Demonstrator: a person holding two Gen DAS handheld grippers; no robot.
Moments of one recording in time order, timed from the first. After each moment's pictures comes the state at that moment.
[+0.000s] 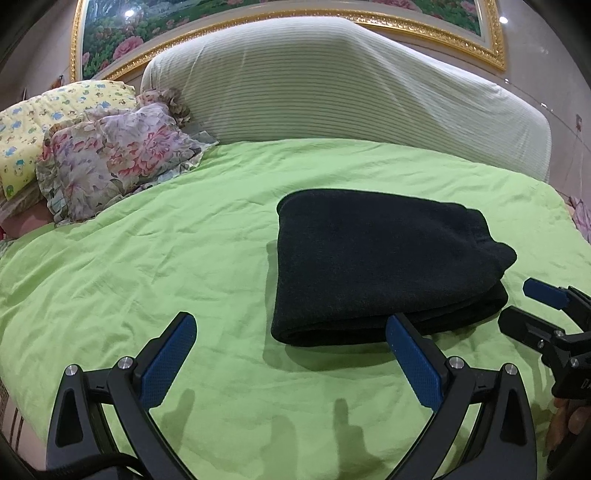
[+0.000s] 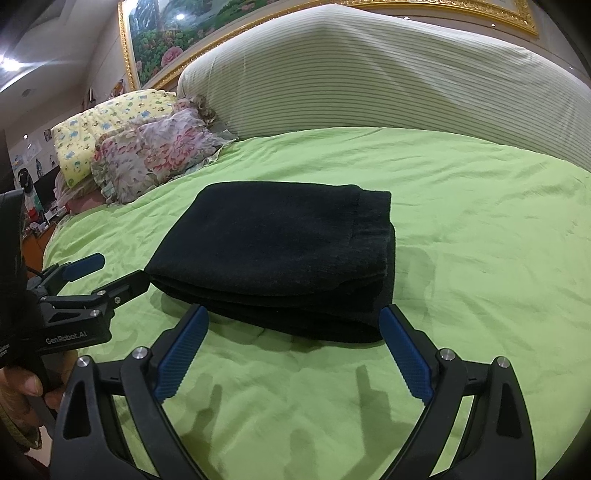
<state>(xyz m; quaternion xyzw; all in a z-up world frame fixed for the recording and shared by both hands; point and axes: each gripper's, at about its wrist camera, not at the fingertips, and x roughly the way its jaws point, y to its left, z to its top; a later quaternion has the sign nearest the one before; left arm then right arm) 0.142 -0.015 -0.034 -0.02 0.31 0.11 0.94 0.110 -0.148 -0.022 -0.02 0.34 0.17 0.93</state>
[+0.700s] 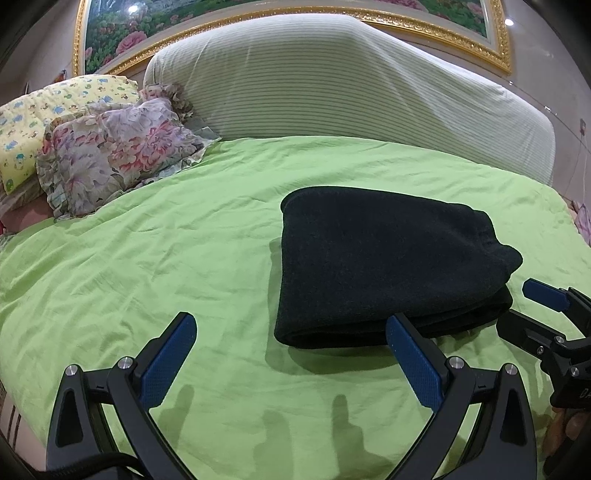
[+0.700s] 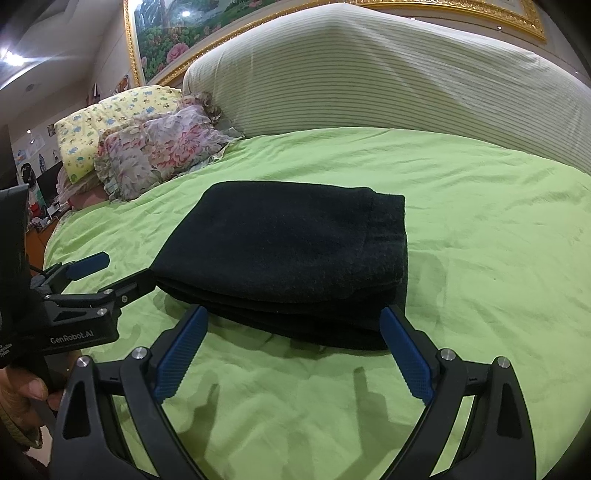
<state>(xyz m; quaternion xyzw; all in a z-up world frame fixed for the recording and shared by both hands) 0.147 -0.008 -0.037 -0.03 0.32 0.12 0.94 0.113 -0.137 -0.022 -0.03 0.34 0.18 0.92</state>
